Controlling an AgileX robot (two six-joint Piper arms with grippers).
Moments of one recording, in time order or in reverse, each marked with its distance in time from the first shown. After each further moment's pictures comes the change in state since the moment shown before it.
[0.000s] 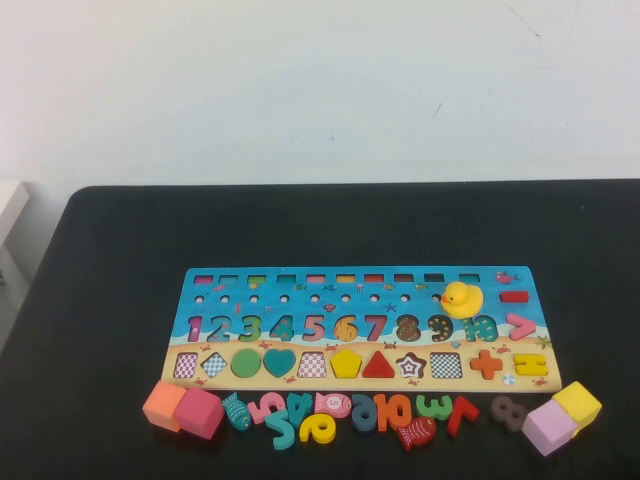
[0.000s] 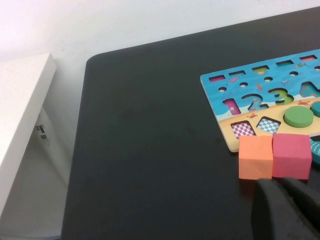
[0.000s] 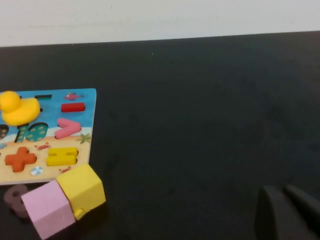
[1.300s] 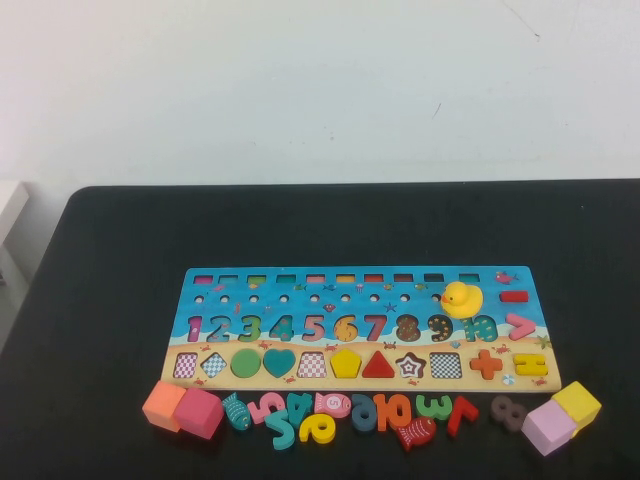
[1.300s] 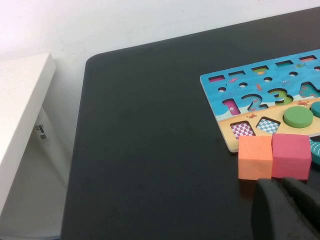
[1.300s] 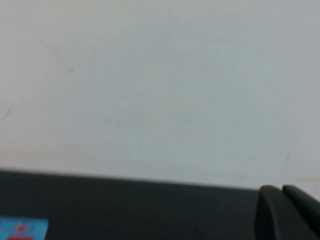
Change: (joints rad) right arm 0.000 0.157 0.008 0.455 -0.590 -0.633; left arm 0.000 0.000 0.000 0.000 0.000 -0.002
